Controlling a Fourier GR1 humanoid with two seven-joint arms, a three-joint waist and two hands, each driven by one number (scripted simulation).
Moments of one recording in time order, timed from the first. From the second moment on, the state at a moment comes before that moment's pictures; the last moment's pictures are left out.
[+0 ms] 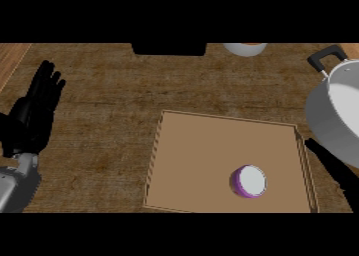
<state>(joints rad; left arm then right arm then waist) -0.25 0.47 -0.15 -1.58 0.36 0.37 0.14 0.21 -0.76 0.31 -2.23 0.26 -0.08 0.64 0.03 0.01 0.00</state>
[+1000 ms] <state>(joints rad) -0.21 0.40 -0.06 -1.57 0.28 0.30 0.15 -0.08 -0.42 0.54 -2.03 0.48 0.11 1.01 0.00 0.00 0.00</state>
